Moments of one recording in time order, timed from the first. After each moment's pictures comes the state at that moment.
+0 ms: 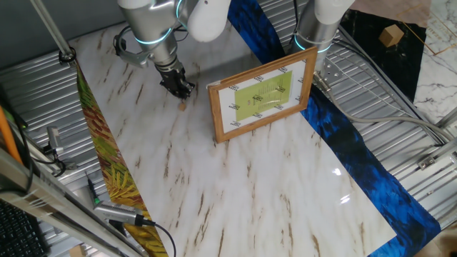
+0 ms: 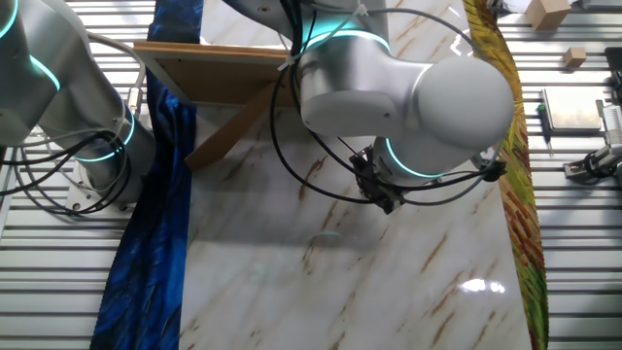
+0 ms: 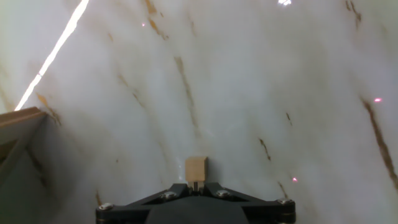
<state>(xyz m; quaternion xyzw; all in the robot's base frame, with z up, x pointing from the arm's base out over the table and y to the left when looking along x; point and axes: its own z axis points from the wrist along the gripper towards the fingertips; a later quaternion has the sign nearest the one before) 0.464 -0.062 0.022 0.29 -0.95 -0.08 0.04</state>
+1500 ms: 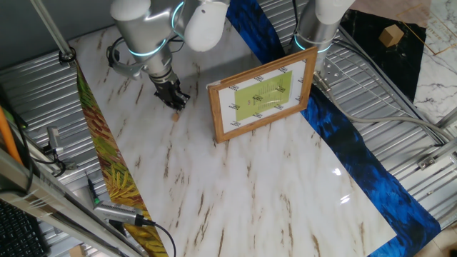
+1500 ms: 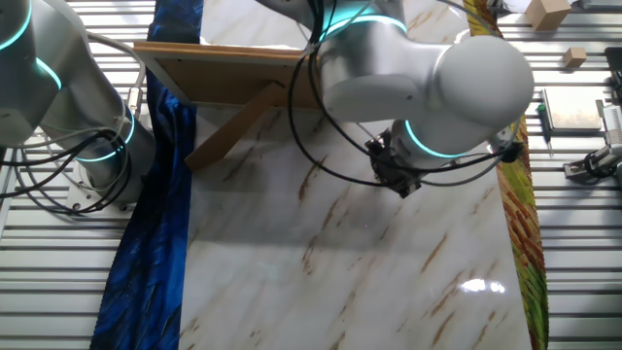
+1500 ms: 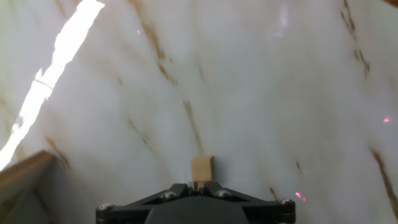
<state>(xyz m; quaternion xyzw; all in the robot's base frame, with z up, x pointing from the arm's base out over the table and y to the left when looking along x) 0.500 -0.023 0.027 0.29 -0.95 -0.08 0.03</state>
